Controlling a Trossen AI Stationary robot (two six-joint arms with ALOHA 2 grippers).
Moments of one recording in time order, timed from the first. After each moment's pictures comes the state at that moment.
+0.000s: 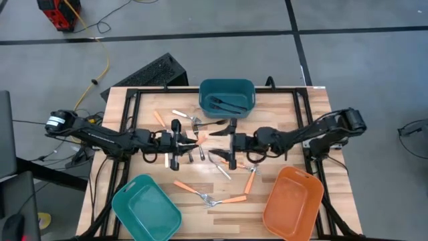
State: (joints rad) left arm -0.15 1.14 0.47 0.79 -0.18 0.06; right arm 0.14 1.53 0.88 0.81 0.16 -0.17
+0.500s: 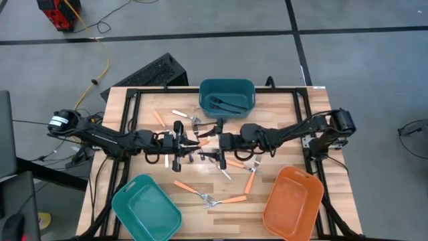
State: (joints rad) left arm -0.15 1.20 0.47 0.85 -0.16 0.09; right arm 0.11 1.66 1.06 0.66 0.03 -0.19
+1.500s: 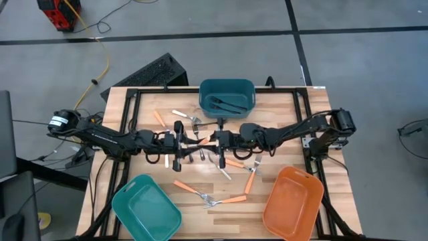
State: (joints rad) left arm -0.15 1.20 0.47 0.82 -0.17 0.06; right arm 0.09 1.65 1.07 0.61 0.05 -0.11
